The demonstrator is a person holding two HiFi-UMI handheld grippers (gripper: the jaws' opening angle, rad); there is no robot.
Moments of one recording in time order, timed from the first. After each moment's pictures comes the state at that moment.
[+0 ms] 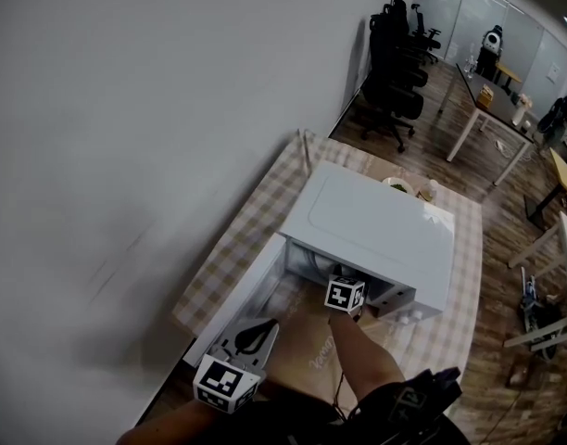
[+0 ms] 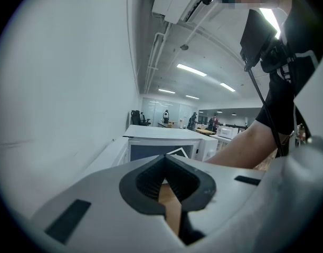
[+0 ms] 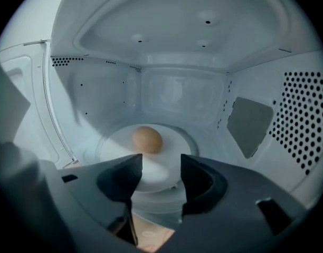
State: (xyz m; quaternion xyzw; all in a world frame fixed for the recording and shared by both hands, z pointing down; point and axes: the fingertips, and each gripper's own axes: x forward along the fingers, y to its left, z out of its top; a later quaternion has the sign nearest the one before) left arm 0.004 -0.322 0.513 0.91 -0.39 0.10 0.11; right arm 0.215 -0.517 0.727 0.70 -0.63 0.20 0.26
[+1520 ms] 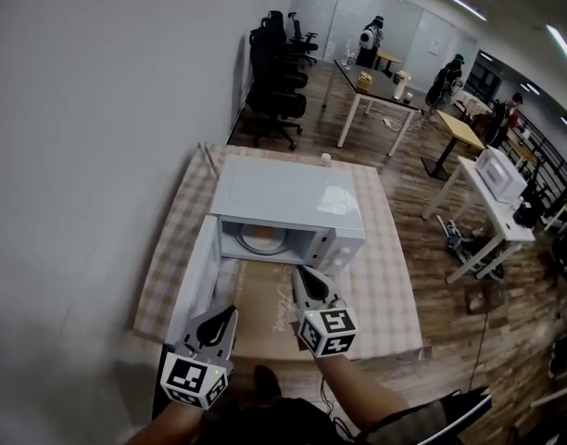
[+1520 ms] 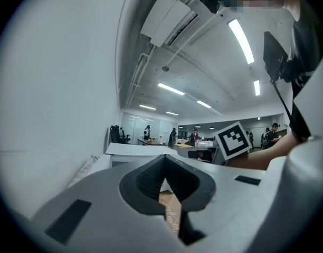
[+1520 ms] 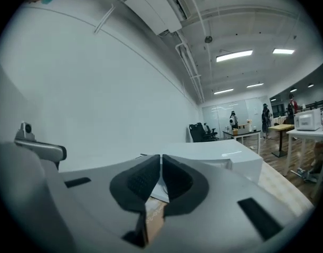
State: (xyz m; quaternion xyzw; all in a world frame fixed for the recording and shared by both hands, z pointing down) left arm -0.018 -0.239 0.458 0.95 -0.29 0.00 0.06; right arm 0.139 -0.285 0.471 0.68 -0.73 0.07 0.02
